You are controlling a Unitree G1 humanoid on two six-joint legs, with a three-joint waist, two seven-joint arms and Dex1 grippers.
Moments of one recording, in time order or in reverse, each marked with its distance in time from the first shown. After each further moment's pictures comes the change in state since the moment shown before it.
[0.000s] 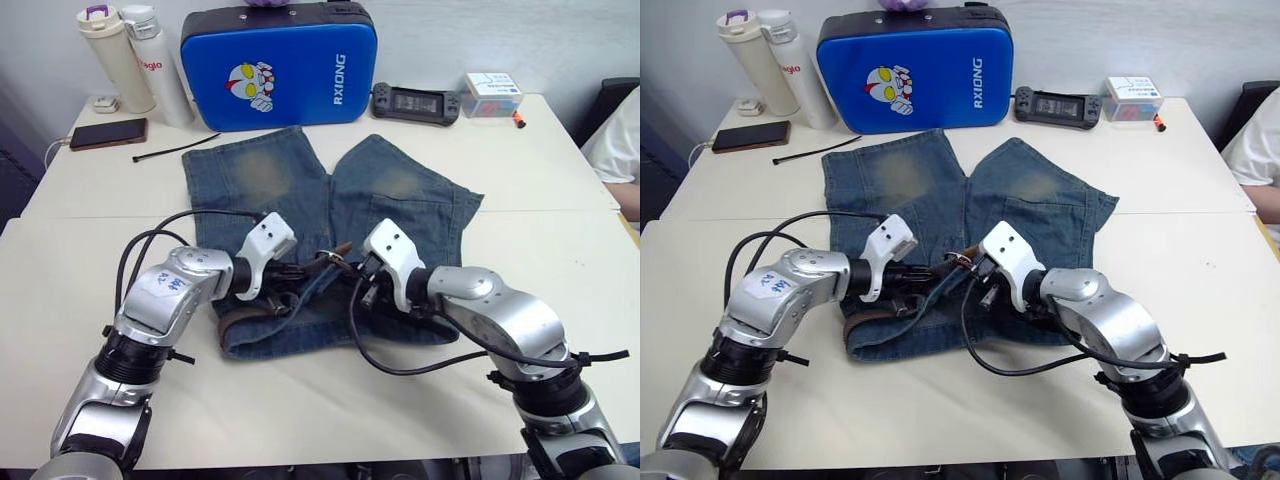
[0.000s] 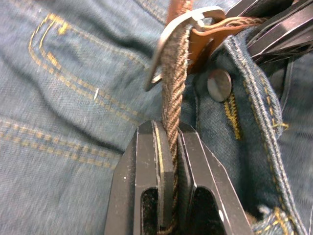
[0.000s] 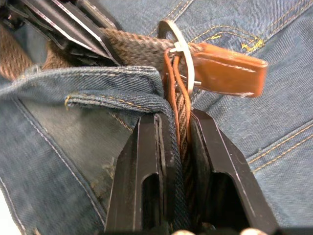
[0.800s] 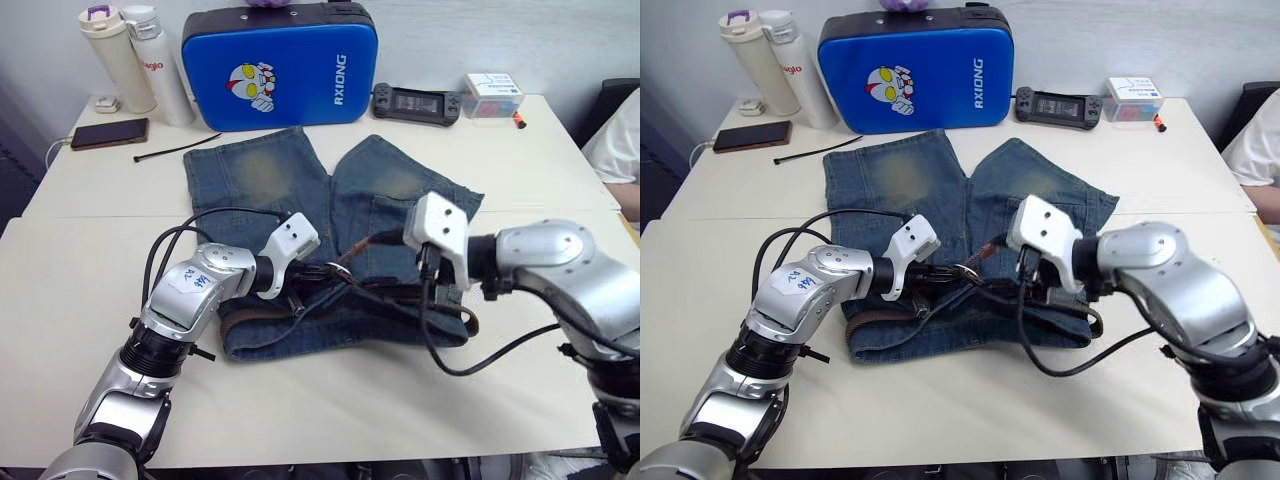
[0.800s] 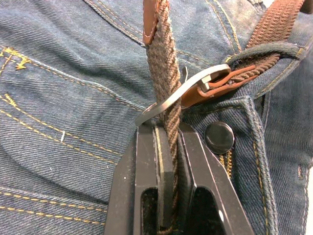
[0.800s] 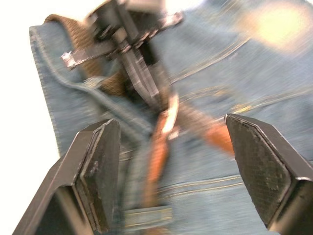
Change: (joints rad) left arm -0.032 -0.036 -0.068 0.007 0.033 -0.023 -0.010; right arm -0.148 -0.301 -0.102 0.058 0.005 -0.313 0.410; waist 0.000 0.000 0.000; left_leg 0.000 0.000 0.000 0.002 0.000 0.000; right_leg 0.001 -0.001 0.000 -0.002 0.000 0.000
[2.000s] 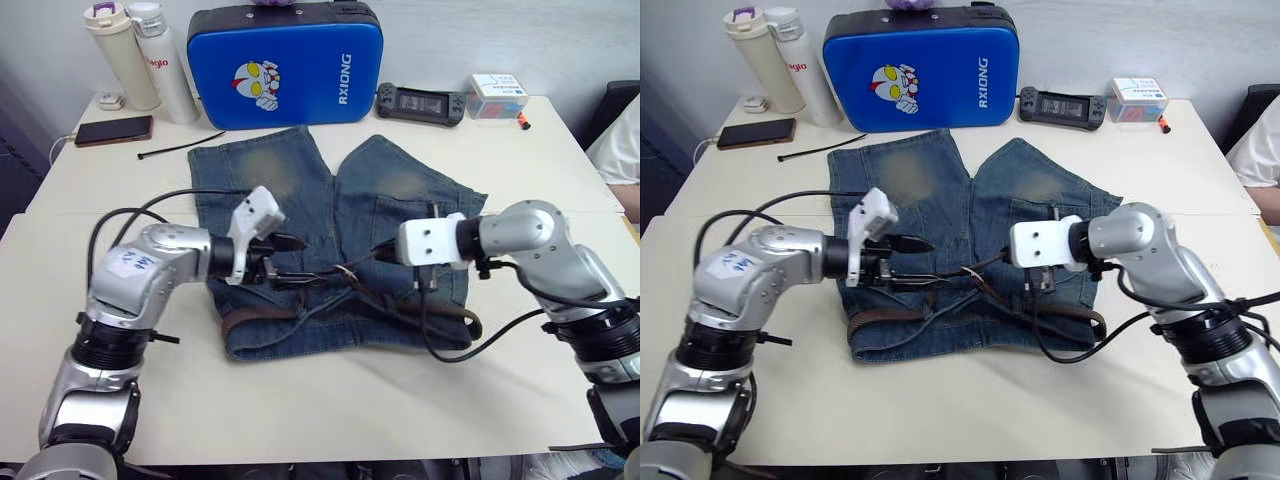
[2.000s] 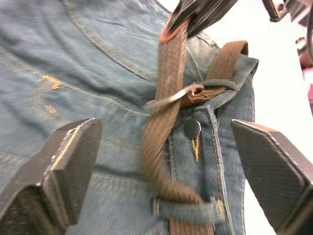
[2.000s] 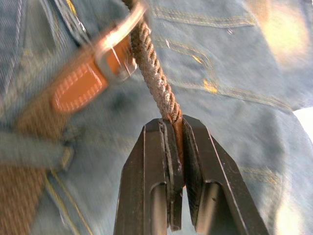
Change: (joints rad) left arm -0.012 0.165 0.234 -0.002 -0.196 0.036 -0.217; right arm -0.031 -0.042 0.103 0.366 -0.379 -0.658 0.204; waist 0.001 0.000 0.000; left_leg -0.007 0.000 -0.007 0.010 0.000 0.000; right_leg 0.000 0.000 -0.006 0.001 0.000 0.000
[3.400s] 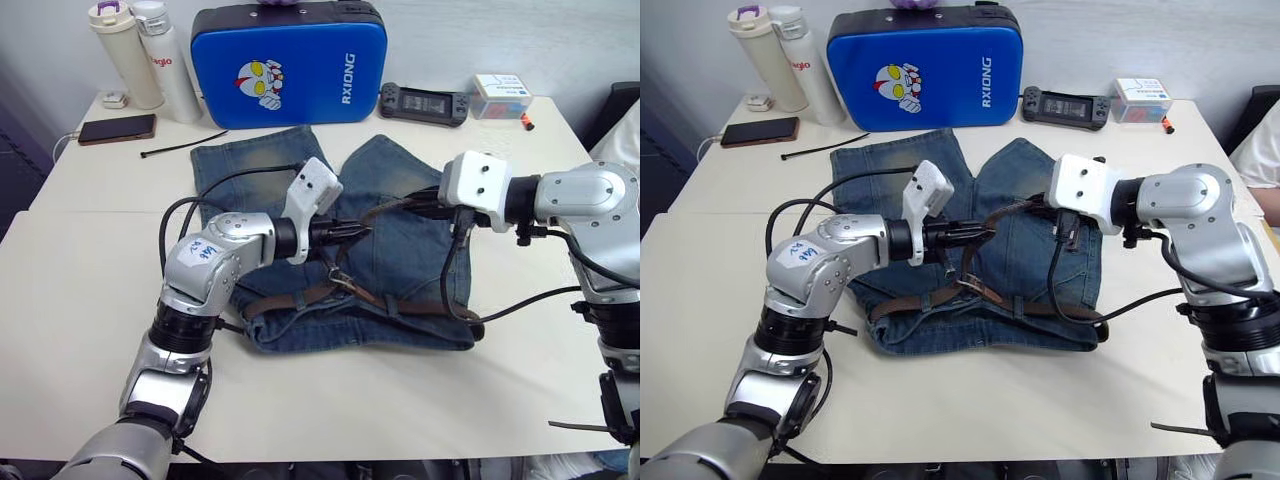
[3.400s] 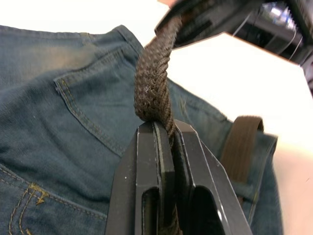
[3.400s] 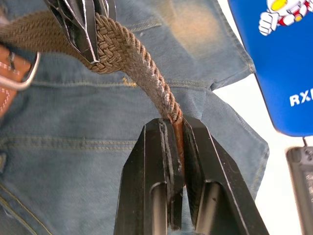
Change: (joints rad) left arm -0.134 -0.422 0.002 0.059 0.040 0.008 0.317; right arm -0.012 0.026 -0.173 -0.100 0.155 0.353 -0.036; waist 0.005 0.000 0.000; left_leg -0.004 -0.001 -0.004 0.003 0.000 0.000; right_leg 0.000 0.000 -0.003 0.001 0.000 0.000
